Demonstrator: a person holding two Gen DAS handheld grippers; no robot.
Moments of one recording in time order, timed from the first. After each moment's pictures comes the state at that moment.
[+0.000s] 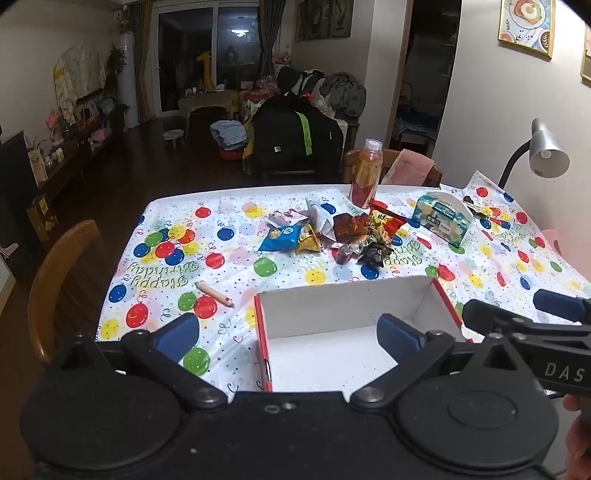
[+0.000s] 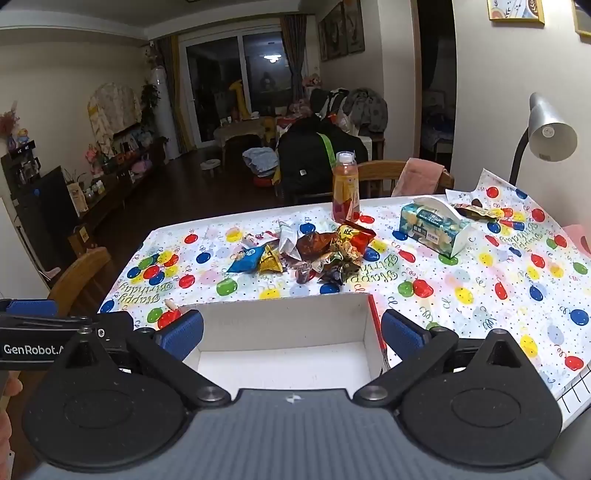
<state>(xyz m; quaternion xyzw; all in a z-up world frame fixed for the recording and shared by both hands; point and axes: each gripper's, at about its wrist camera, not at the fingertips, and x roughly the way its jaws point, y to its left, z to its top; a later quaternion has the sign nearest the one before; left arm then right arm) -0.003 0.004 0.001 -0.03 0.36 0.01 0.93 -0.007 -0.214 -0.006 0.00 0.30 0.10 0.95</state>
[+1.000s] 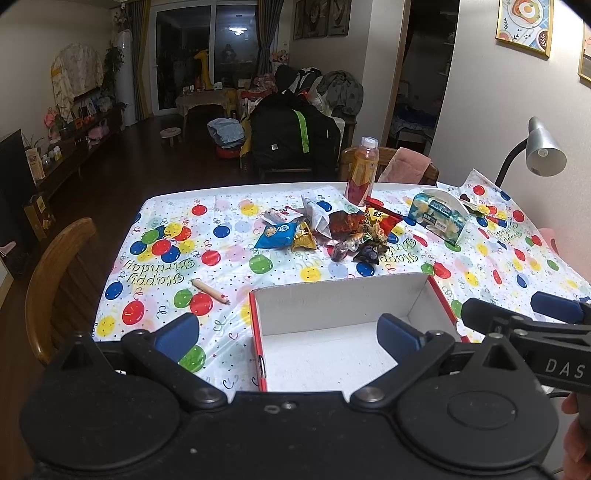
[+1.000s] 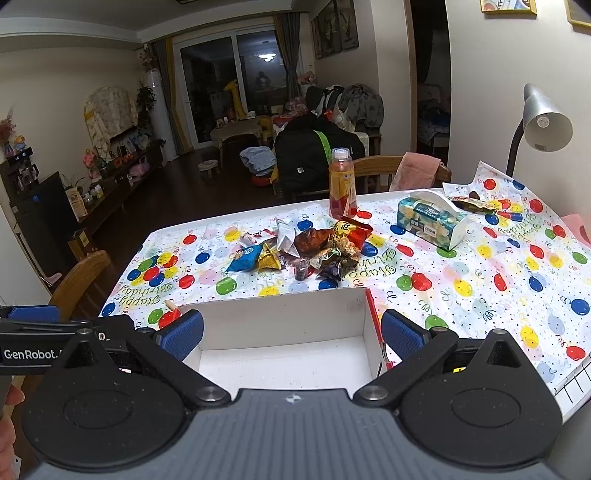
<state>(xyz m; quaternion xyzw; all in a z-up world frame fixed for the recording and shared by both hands) -0.003 -0.003 -0.003 -0.03 0.36 0.01 0.93 -0.010 -0.222 -0.006 0.02 0.31 0.10 0.95</state>
